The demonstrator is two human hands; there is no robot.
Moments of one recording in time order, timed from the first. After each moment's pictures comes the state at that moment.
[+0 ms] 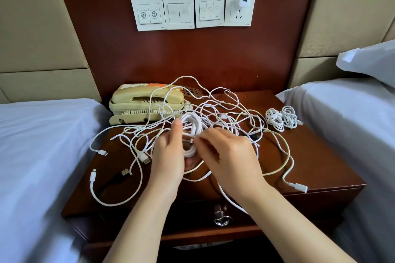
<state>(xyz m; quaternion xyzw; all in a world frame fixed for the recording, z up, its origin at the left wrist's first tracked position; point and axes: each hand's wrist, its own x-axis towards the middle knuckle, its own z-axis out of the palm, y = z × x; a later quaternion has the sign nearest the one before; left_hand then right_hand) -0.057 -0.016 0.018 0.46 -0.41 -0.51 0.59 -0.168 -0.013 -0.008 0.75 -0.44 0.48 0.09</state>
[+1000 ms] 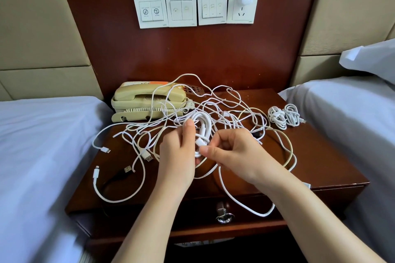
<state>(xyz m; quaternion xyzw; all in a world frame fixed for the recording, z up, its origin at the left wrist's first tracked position) -0.058 -0.016 0.006 0.53 -0.54 -0.36 0.54 -0.184 -0.004 0.014 0.66 -0.45 0.43 -0.41</state>
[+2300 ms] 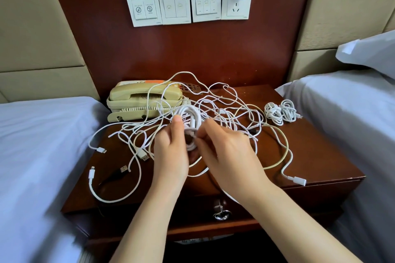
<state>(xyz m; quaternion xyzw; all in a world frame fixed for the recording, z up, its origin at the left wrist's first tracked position) -0.064 -0.020 0.003 0.51 -0.48 -0.39 0.60 -0.169 -0.001 -0.001 0.76 -0.45 0.46 0.03</state>
